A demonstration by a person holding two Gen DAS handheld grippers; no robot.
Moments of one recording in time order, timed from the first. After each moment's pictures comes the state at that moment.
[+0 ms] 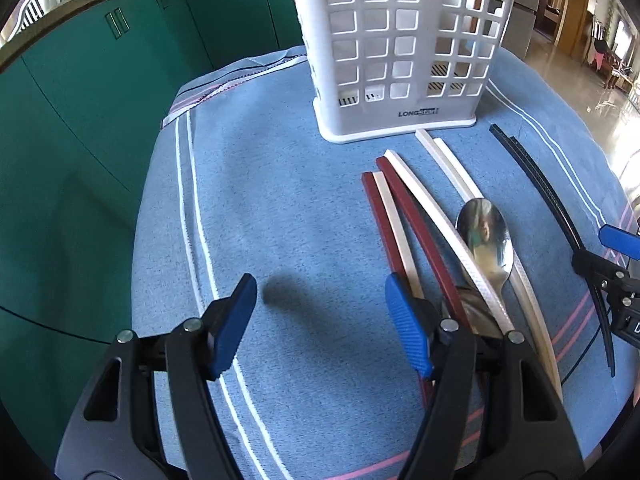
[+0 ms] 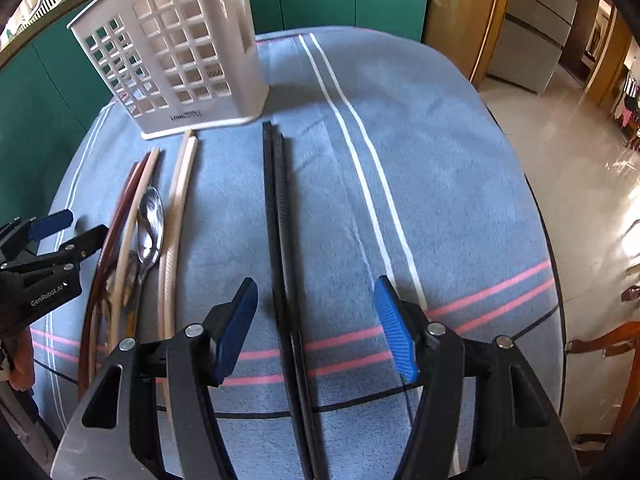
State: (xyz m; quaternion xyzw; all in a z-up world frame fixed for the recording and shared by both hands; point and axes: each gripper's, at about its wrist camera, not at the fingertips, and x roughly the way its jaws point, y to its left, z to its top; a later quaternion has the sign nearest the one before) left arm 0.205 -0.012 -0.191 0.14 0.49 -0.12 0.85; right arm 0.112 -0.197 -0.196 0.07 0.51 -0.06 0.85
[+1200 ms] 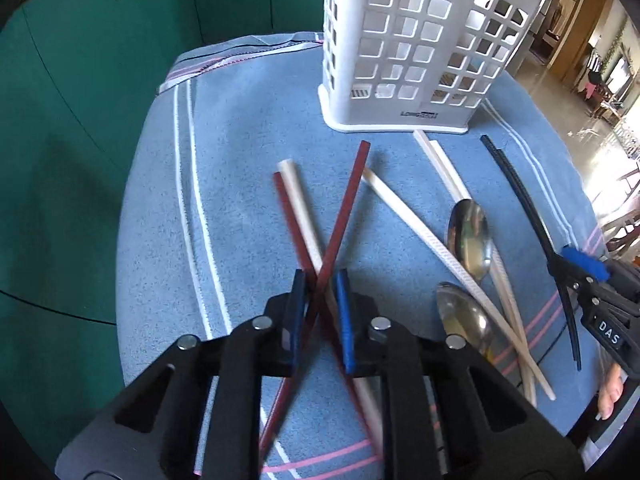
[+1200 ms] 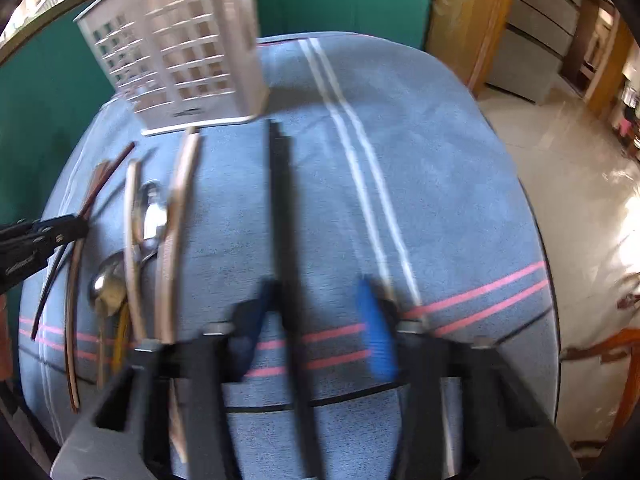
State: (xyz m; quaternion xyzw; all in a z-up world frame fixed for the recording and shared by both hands) left arm 0.200 0.009 -0.184 0.06 0.53 -0.15 0.83; right arm 0.088 -0.189 -0.188 0.07 0.51 -0.03 0.86
